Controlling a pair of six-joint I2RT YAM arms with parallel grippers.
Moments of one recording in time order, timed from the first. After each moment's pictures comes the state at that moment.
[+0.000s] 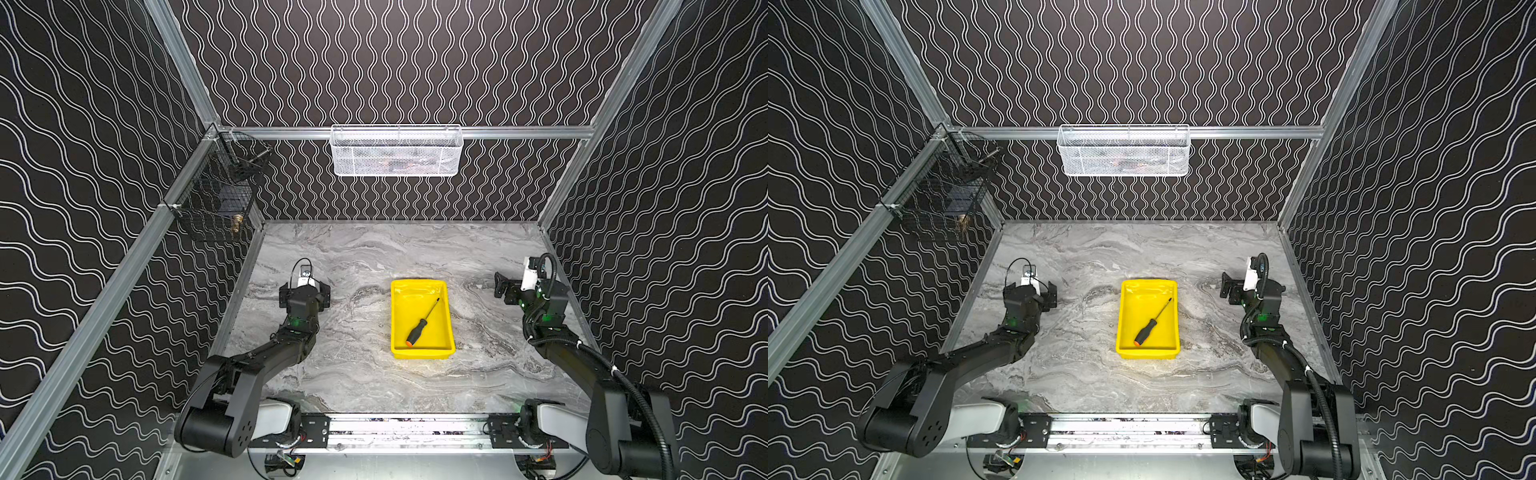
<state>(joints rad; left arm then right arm) -0.22 1.33 0.40 0.57 -0.47 0.09 -0.06 1.21 0.44 0.45 -0.12 0.05</state>
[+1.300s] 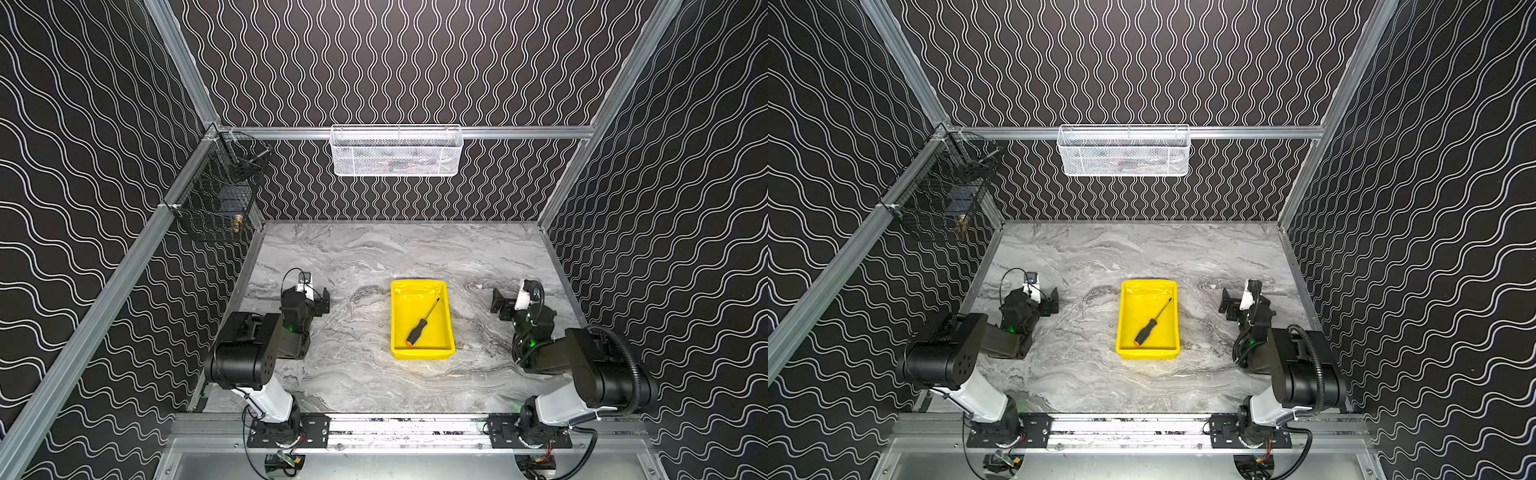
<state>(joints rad) -0.06 1.66 0.34 0.95 -0.17 0.07 -0.06 1.53 0.27 1.06 -0.03 0.06</state>
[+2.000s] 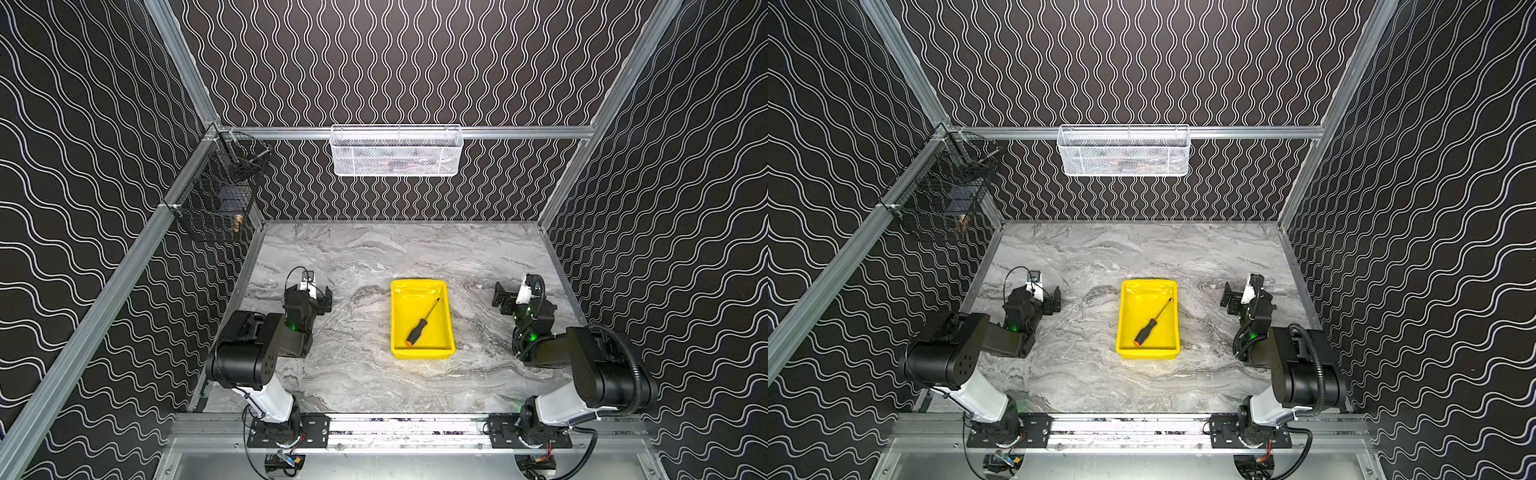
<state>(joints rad) -0.09 1.66 0.36 0.94 -0.16 0.09 -0.06 1.54 0.27 1.05 0.00 0.06</state>
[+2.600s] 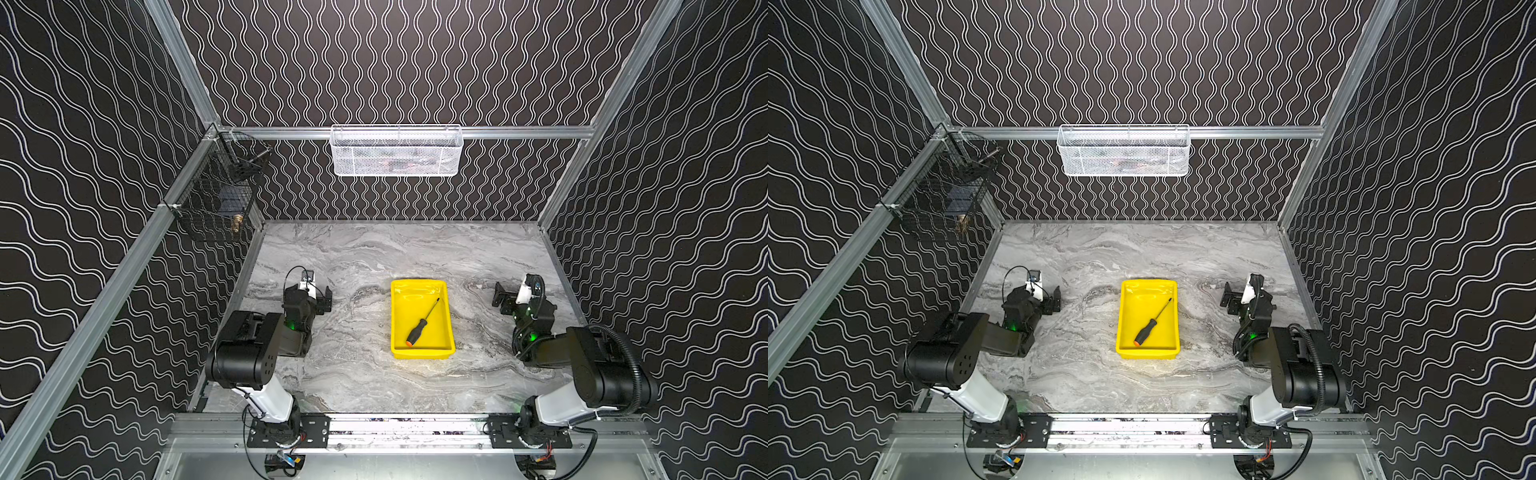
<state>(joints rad) -0.07 1.66 0.37 0.94 -0.13 0.09 -0.06 1.54 0.27 1.05 0.00 0.06</state>
